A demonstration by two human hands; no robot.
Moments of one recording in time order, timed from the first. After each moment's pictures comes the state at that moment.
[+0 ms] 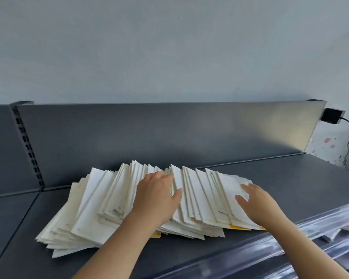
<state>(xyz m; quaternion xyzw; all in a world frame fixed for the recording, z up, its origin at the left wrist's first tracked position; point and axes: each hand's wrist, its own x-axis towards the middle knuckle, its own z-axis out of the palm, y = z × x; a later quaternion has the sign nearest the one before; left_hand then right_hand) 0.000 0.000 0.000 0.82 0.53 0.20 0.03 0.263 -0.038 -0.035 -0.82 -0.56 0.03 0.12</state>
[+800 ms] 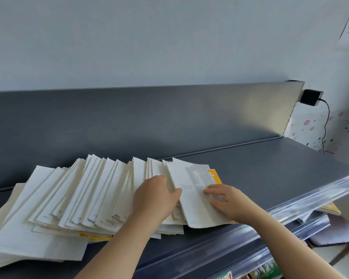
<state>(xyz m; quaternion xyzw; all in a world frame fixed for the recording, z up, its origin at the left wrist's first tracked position) 0.107 0.000 -0.022 0.77 0.59 0.20 0.15 0.319 -0.039 -0.054 -0.72 -0.64 0.21 0.17</state>
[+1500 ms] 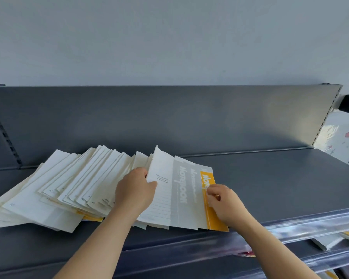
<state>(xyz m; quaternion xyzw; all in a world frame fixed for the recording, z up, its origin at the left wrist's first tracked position) 0.110 -0.009 -0.026 0.65 0.69 0.28 0.12 0.330 -0.031 -0.069 -0.69 -0.63 0.22 0.27</state>
